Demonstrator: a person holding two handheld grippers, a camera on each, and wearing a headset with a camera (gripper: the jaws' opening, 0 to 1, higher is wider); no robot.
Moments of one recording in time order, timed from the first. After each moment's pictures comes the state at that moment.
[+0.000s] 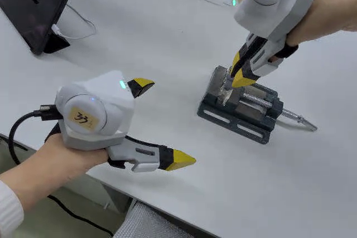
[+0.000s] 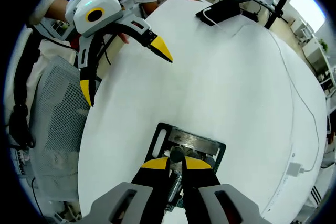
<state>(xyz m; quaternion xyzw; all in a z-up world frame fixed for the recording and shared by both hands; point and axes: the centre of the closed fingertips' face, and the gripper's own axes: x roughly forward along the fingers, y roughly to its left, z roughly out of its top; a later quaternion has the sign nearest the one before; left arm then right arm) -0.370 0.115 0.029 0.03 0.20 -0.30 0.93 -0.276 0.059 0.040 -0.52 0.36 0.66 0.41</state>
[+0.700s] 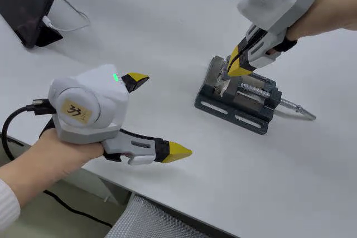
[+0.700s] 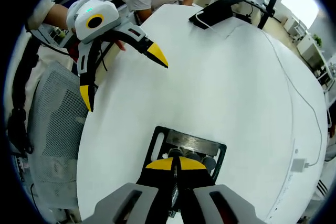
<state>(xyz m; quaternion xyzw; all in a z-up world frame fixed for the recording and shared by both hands) -0.369 0.116 0.021 0.02 0.21 -0.30 0.93 -0.273 0.065 0.033 -0.49 0.36 0.66 0.44</state>
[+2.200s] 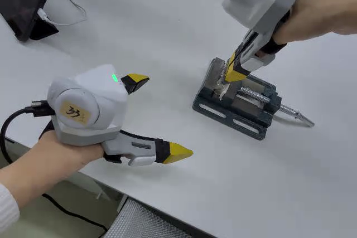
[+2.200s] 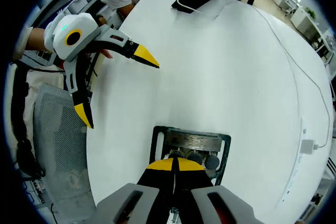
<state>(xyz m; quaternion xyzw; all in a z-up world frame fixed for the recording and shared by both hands) -0.359 0.114 0.014 -0.01 0.21 -0.29 0.93 -0.268 0.071 0.026 -0.48 0.44 0.61 0.44</state>
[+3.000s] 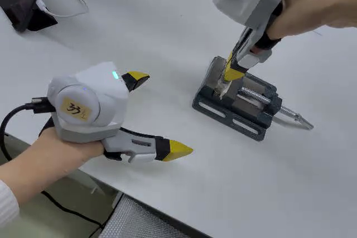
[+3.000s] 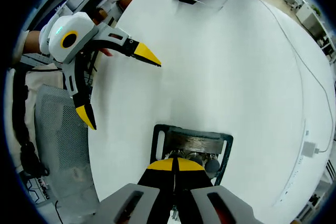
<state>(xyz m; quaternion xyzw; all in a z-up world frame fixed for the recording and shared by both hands) -0.356 0.114 0.010 -0.02 0.21 -0.29 0.94 -0.275 0.071 0.024 -0.50 0.47 0.60 0.42</state>
